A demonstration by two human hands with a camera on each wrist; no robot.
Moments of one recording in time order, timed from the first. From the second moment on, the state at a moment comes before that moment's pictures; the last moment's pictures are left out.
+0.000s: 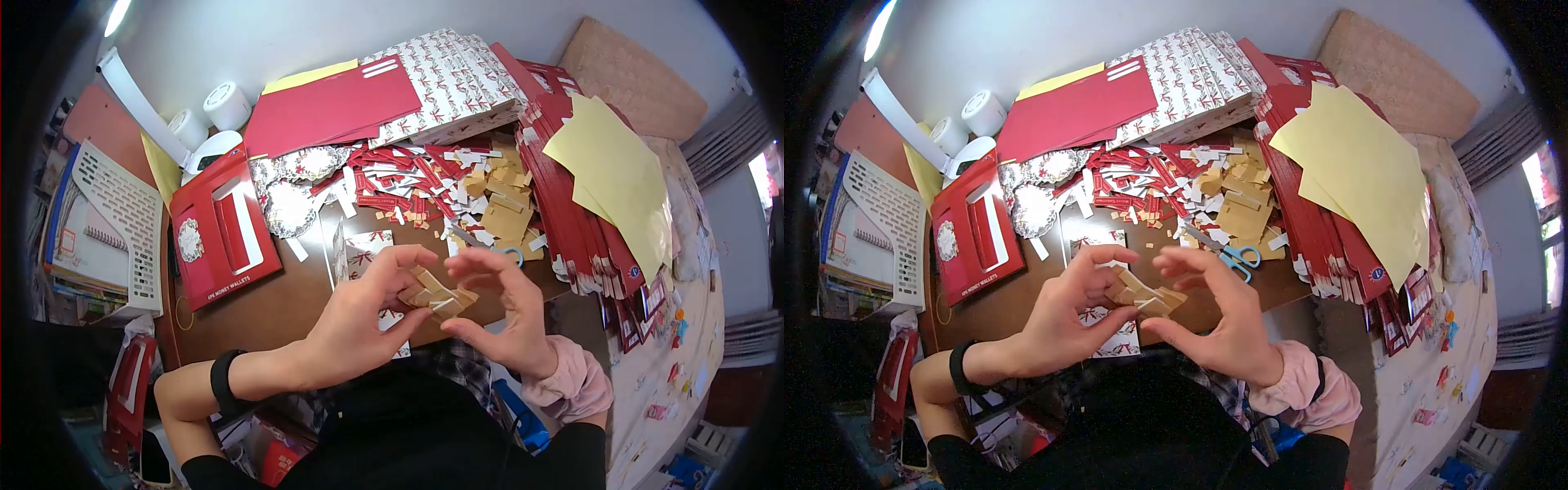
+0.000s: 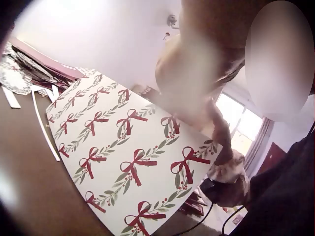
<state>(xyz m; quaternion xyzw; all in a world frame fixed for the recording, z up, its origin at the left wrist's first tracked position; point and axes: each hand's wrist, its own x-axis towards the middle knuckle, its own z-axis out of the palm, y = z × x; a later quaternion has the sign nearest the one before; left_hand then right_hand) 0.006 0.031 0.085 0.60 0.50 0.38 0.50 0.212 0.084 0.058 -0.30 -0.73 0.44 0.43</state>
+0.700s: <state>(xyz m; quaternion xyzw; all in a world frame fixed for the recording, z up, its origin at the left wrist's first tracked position) -0.008 0.037 0.091 0.73 0.46 0.40 0.30 0.213 0.081 0.060 -0.27 -0.81 0.36 0.39</state>
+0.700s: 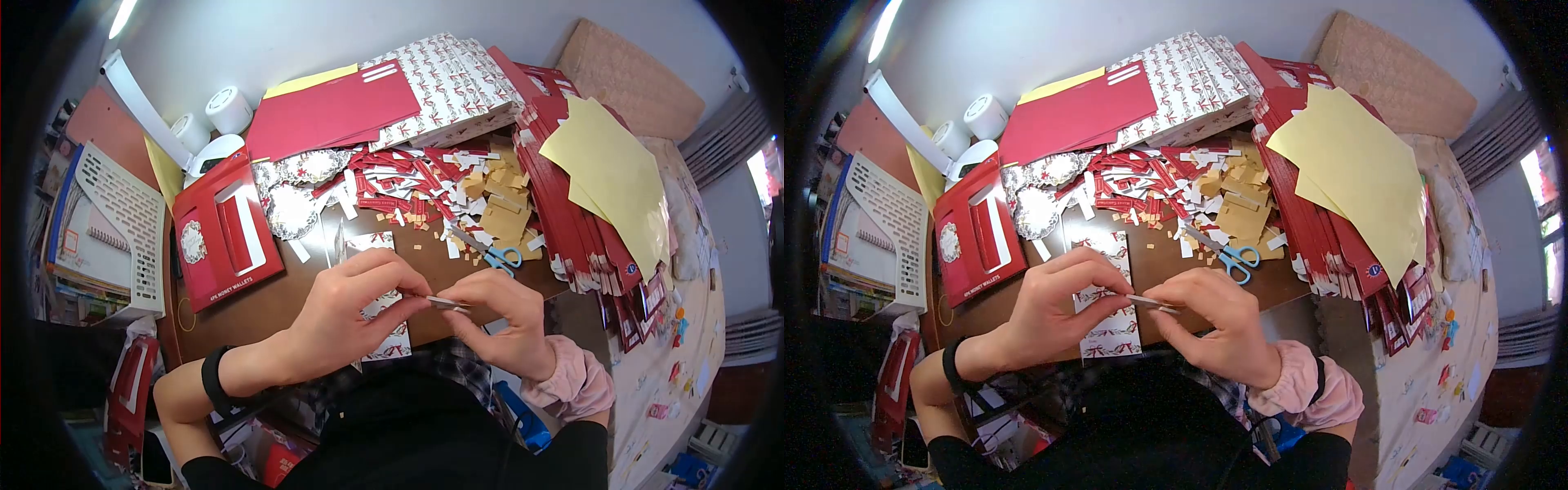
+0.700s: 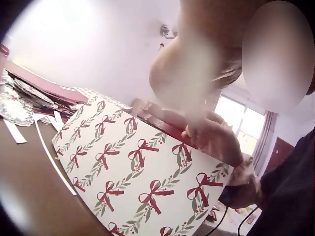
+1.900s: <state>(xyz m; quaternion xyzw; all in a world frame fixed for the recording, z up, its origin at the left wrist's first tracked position) -0.026 0.013 0.094 0.62 0.55 0.36 0.42 0.223 0.176 -0.014 -0.43 -0.78 0.24 0.39</state>
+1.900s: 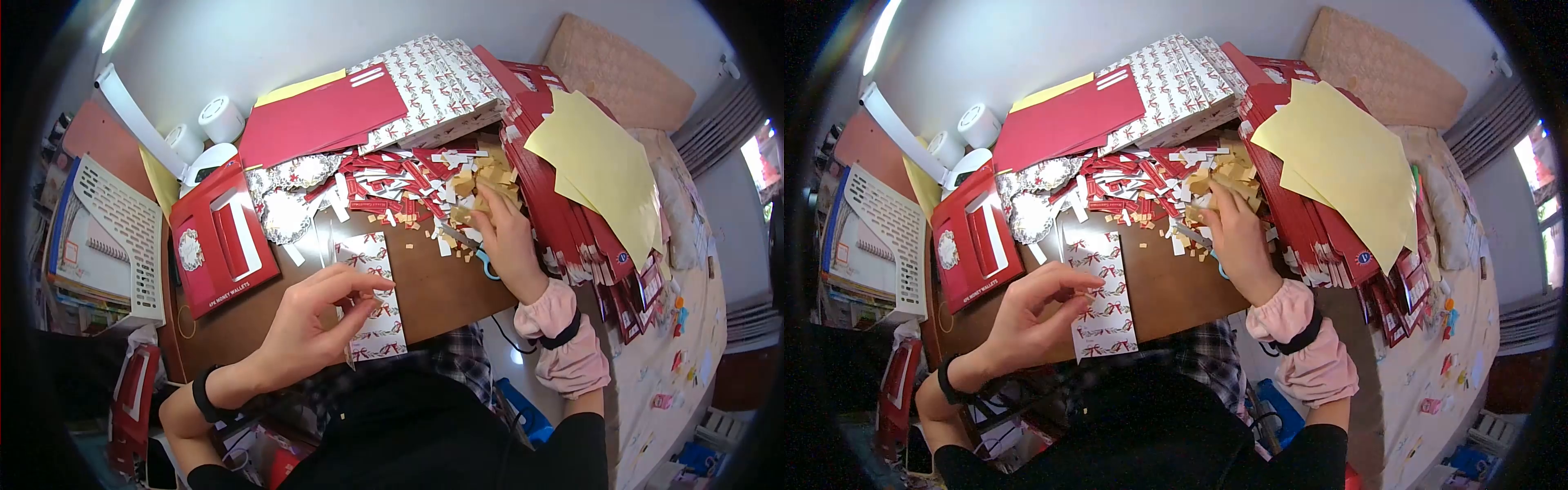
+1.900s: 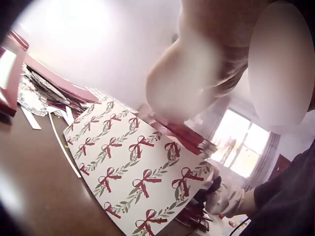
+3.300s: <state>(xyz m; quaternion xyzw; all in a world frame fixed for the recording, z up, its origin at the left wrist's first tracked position) -0.014 0.020 0.081 0.47 0.48 0.40 0.62 0.215 0.083 0.067 -0.35 -0.49 0.76 0.24</state>
